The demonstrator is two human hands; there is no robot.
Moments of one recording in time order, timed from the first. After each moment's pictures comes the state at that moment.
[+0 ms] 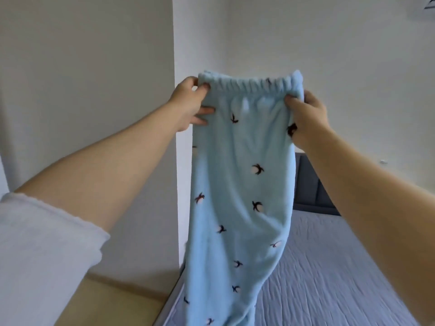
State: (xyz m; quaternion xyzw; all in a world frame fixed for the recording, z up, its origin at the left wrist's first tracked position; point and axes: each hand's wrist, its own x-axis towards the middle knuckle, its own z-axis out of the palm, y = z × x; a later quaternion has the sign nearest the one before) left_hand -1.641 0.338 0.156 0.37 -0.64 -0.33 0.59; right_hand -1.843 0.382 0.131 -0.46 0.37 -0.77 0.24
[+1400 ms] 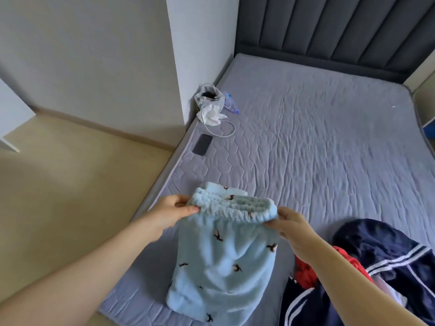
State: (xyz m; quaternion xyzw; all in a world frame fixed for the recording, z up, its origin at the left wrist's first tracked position) left_hand -1.589 0.374 -0.360 0.64 -0.45 -0.58 0.22; right_hand -1.866 0.422 -0.372 -0.33 0.66 -0.35 0.59
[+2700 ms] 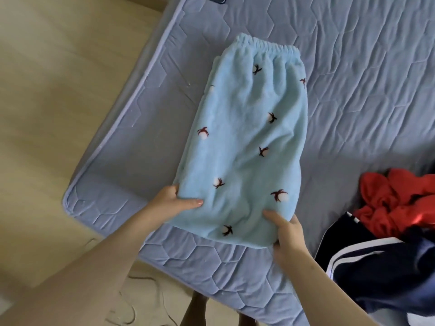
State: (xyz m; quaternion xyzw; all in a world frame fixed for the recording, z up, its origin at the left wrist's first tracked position) left_hand -1.573 0.449 -0.681 0.69 -0.34 -0.63 0.11; right_hand -1.819 0.507 -0.699 0.02 0.69 -0.37 0.63
